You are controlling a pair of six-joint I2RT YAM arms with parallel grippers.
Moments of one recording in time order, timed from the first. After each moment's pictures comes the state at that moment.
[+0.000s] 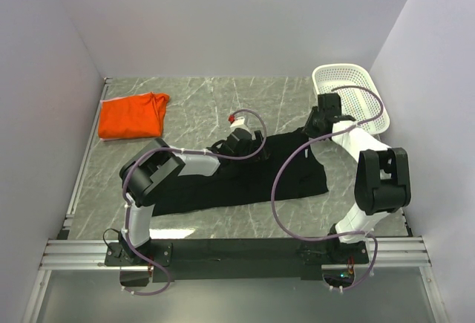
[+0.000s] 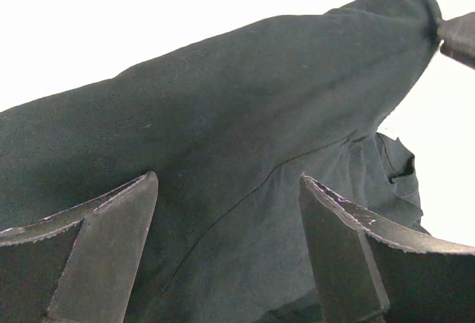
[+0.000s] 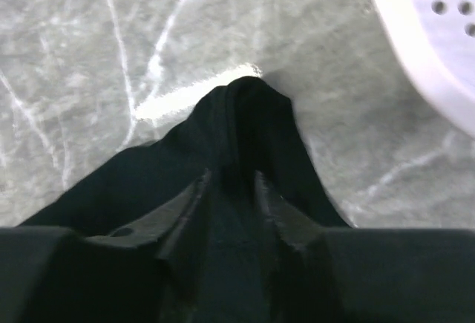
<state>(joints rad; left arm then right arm) -0.82 1.97 1.08 0.32 -0.14 -0.84 0.08 1.65 1.08 -0.32 0.03 0.51</state>
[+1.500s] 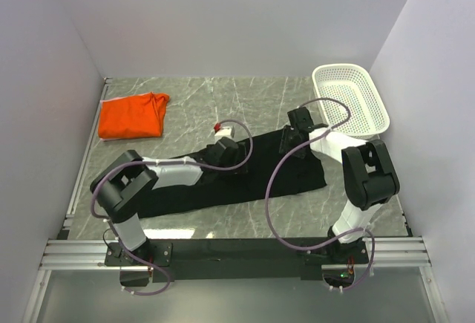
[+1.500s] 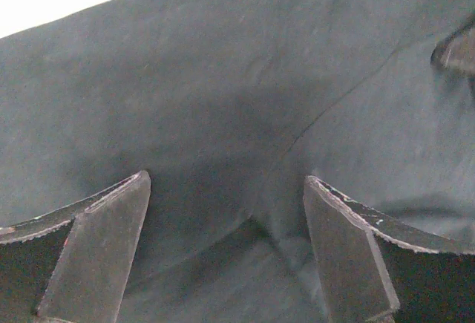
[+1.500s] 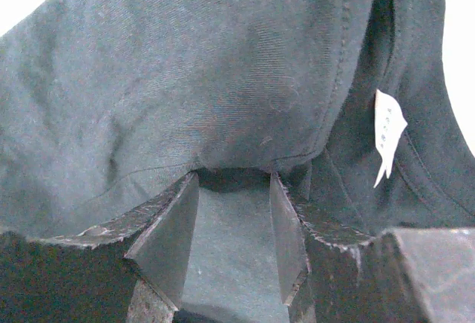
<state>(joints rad) -0.82 1.74 0.89 0.09 -0.25 -0.71 0.30 1.72 1.00 -0.36 0.04 0.50</state>
